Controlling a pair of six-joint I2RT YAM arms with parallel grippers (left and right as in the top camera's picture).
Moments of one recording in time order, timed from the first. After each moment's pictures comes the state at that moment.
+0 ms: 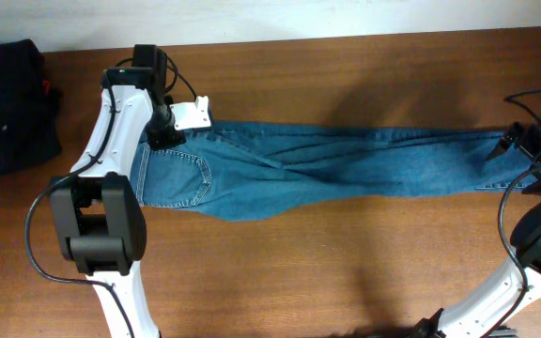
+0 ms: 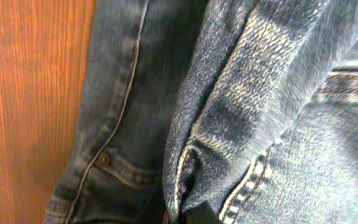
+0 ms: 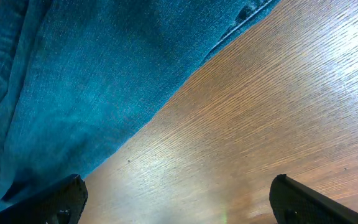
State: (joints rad) left arm -0.08 2.18 1.88 -1.10 0.05 1.28; right arm -0.67 2.12 1.96 -1.56 -0.21 0.11
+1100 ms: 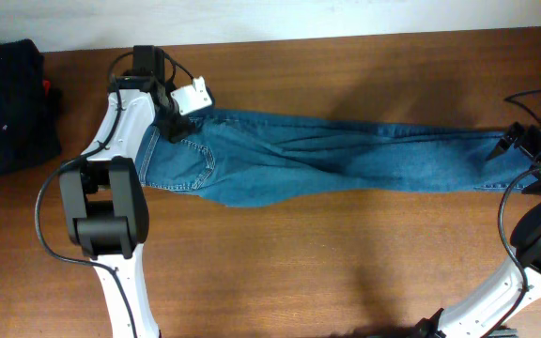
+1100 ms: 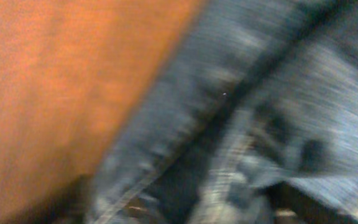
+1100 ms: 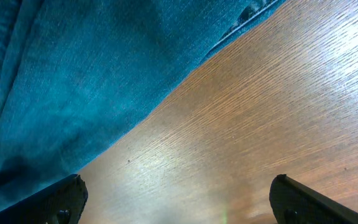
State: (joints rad) left arm -0.05 2.32 1.88 -0.72 0.13 1.04; right arm -0.67 2.12 1.96 -1.56 -0.21 0.11
